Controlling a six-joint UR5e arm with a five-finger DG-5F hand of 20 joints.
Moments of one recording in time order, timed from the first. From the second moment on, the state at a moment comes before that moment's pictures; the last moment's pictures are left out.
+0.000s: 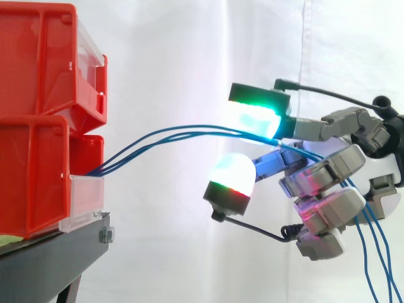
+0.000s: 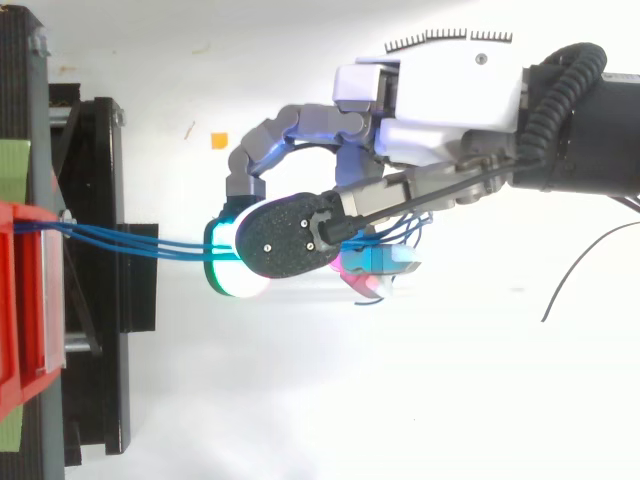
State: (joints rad) arm 0.08 -2.24 -1.15 -3.13 -1.43 0.02
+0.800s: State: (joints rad) arm 0.01 -2.18 -1.15 -3.32 -1.56 -0.10
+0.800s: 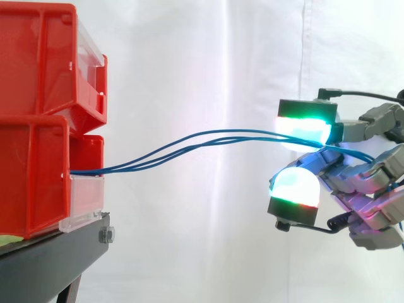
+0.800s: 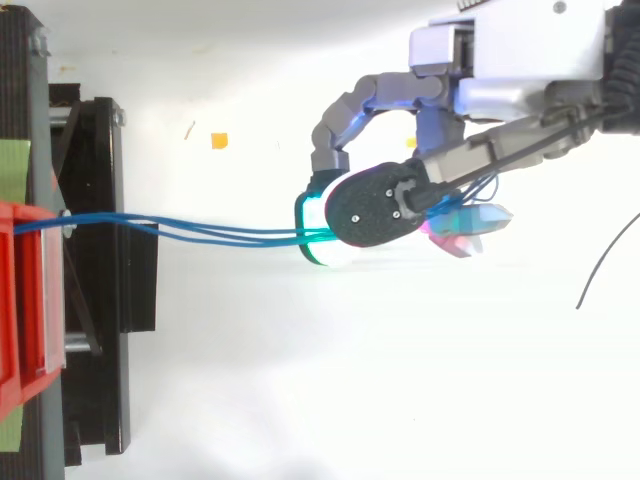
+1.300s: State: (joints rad) arm 0.01 -2.15 -1.15 -3.37 -1.52 -0.12
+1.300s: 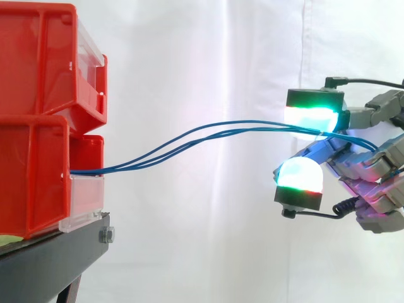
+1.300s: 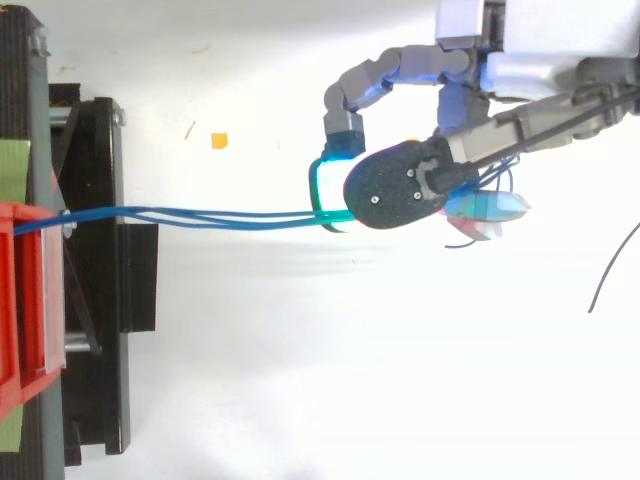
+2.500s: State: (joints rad) arm 0.06 -2.10 -1.15 -3.25 -1.40 -0.02
